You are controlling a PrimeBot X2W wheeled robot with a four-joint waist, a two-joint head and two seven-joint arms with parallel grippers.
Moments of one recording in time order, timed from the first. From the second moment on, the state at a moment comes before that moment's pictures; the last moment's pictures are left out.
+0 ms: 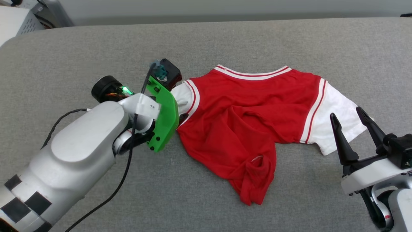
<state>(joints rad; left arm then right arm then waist) -0.95 0.55 -1.03 0.27 -0.87 -0.12 0.59 -0.12 -0.29 0.10 0.00 0.27 0.13 -0.15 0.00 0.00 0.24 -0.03</state>
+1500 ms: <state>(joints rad) -0.57 0.56 -1.26 0.20 -0.82 0.09 0.22 -0.09 -0.30 0.06 0.07 0.28 0.13 -0.15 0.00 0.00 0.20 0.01</state>
